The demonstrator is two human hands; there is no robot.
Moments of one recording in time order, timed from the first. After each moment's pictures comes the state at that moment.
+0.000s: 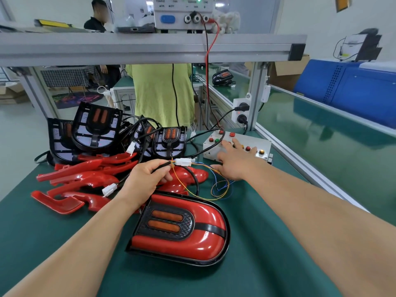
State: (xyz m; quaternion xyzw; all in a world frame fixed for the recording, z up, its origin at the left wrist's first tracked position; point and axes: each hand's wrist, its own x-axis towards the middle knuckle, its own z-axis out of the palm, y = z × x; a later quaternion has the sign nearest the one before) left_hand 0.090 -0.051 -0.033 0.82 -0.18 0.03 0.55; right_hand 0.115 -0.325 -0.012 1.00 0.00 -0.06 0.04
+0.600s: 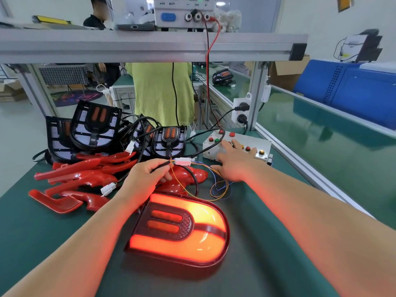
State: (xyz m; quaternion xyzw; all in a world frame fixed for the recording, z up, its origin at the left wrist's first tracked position) left_hand 0.089 -0.054 -0.030 0.82 -0.17 0.04 0.55; right_hand 0.115 -0.324 -0.015 1.00 0.00 -0.05 0.05
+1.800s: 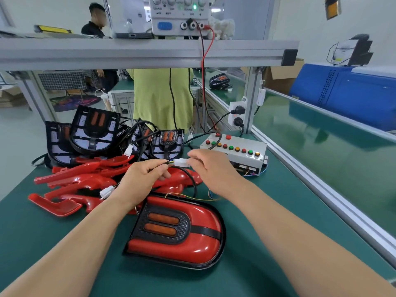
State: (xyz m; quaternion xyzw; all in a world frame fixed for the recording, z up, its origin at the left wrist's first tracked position) left_hand 0.076 -0.053 -0.013 0.84 -0.19 0.06 0.51; right_hand 0.043 -0.265 0.013 0.92 0.16 0.16 -0.31
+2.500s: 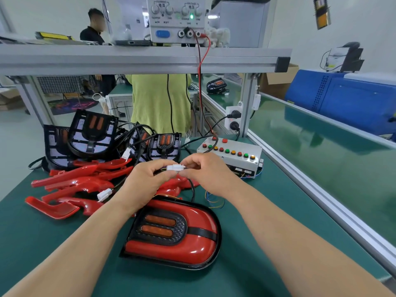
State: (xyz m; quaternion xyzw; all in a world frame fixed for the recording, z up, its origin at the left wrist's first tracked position) left_hand 0.061 -0.069 0.003 0.82 -0.23 0.04 0.53; right_hand 0.039 -0.264 0.021 0.89 0.13 0.08 -0.44
